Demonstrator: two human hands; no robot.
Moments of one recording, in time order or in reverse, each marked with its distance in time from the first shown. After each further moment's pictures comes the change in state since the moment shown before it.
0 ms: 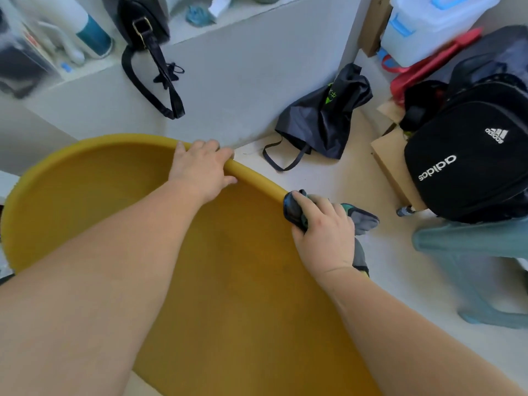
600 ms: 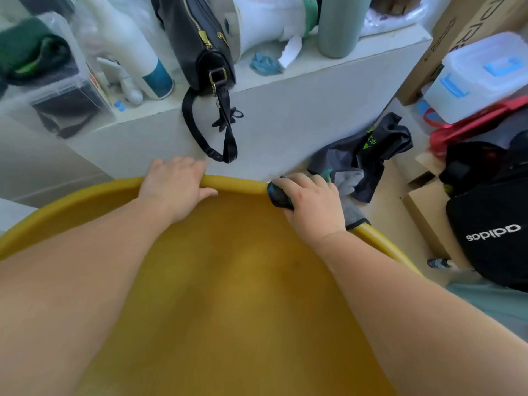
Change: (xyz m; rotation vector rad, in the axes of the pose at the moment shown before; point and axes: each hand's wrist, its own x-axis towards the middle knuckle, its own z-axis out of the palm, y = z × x) left_hand 0.057 -0.207 0.016 0.089 0.068 -0.015; right_hand 0.182 -0.152 0.068 -0.167 -0.008 -0.338
